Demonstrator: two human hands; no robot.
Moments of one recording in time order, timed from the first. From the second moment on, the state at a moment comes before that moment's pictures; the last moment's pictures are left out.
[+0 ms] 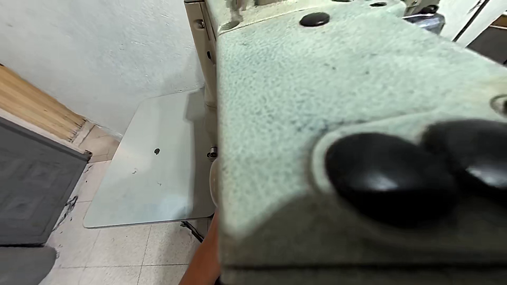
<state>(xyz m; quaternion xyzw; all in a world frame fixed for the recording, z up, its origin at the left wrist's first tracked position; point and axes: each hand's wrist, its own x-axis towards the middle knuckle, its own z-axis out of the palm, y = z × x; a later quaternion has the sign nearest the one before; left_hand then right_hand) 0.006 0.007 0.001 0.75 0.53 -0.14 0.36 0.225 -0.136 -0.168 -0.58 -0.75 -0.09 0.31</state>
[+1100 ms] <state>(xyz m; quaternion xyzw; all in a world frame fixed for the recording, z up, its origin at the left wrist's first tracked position) -0.121 -0.017 -0.200 0.39 0.58 0.47 0.54 0.229 -0.120 -0.206 -0.57 -0.64 0.02 0.51</state>
